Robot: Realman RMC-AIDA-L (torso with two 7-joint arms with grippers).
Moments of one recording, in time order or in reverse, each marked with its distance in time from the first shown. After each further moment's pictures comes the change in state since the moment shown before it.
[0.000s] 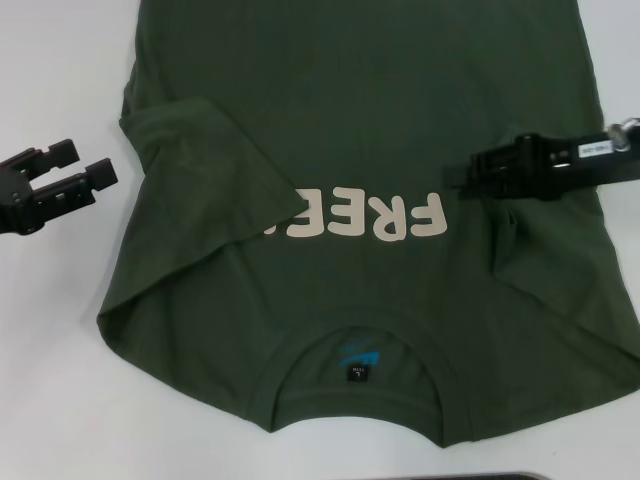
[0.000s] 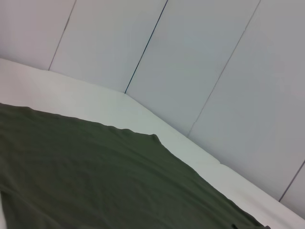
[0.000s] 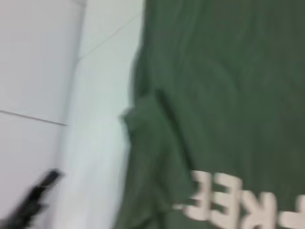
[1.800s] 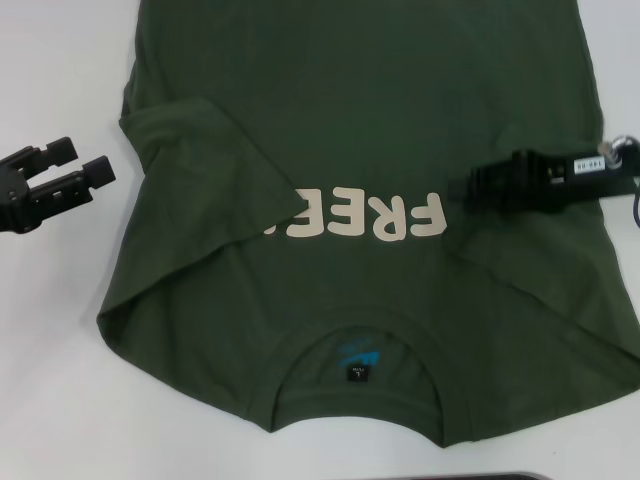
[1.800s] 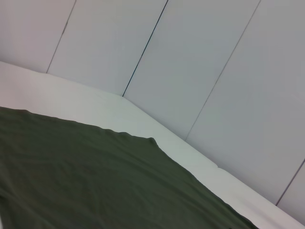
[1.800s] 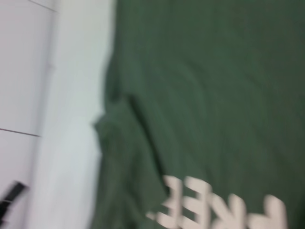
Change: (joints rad) left arm 0.002 0.002 0.000 0.001 -0.010 0.012 -0.007; right arm -0.033 0.035 -0.043 -0.040 -0.006 0.078 0.035
